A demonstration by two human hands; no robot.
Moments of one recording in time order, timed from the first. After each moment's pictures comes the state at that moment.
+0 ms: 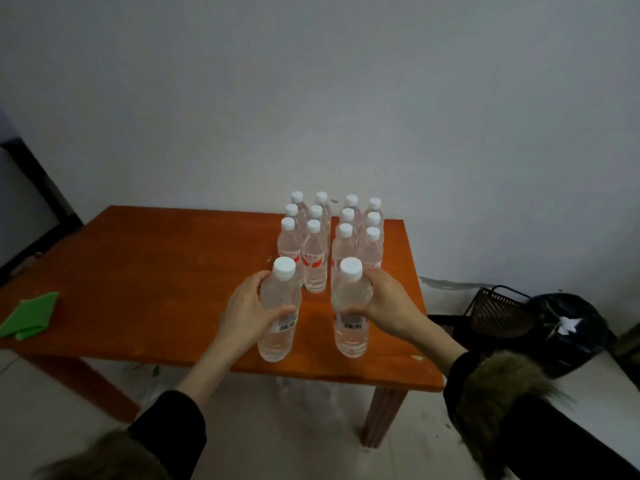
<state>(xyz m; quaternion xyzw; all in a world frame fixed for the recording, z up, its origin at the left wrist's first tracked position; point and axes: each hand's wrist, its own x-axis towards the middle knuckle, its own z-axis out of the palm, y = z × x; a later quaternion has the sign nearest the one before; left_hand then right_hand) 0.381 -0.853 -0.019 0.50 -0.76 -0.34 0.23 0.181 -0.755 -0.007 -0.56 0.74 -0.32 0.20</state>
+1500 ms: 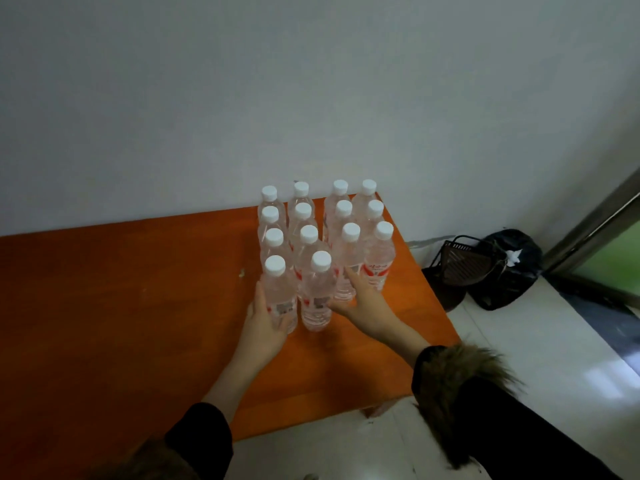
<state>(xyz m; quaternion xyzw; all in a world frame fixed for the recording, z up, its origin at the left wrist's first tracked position) 0.340 -1.016 -0.119 0.42 -0.78 -0.45 0.12 0.193 -0.896 -0.085 -0.38 0.81 -0.37 0.26</state>
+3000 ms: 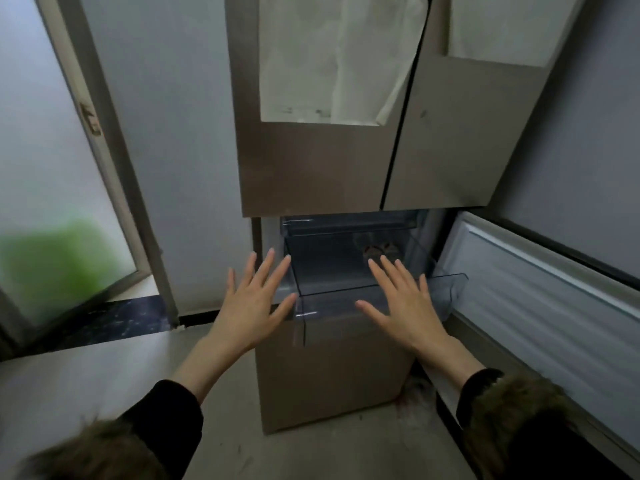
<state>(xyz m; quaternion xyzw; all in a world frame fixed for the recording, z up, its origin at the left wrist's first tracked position) 0.137 -0.039 0.012 -0.50 -0.85 -0.16 0.03 0.325 0.121 0.028 0.33 0.94 -0.05 -0.09</state>
